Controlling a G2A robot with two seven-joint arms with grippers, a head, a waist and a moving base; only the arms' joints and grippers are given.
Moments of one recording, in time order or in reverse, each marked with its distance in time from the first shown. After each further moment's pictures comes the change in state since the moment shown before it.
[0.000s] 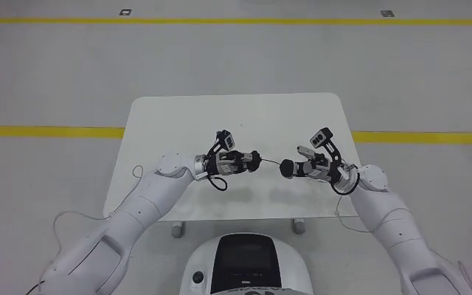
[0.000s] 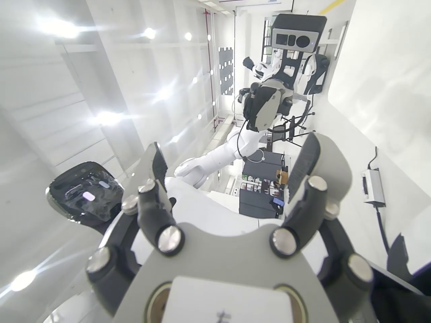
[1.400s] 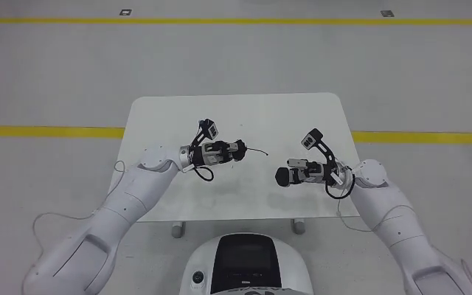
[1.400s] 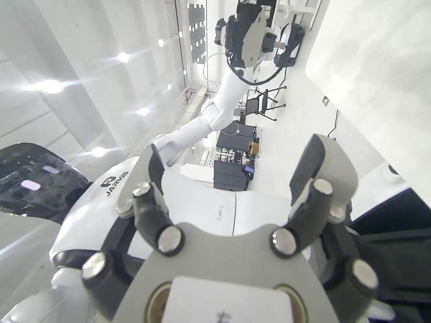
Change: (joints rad) left arm -0.005 0.082 -0.061 -0.058 0.088 -0.017 0.050; right arm 0.017 0.024 -0.027 -0.086 -0.158 -0.026 0.043
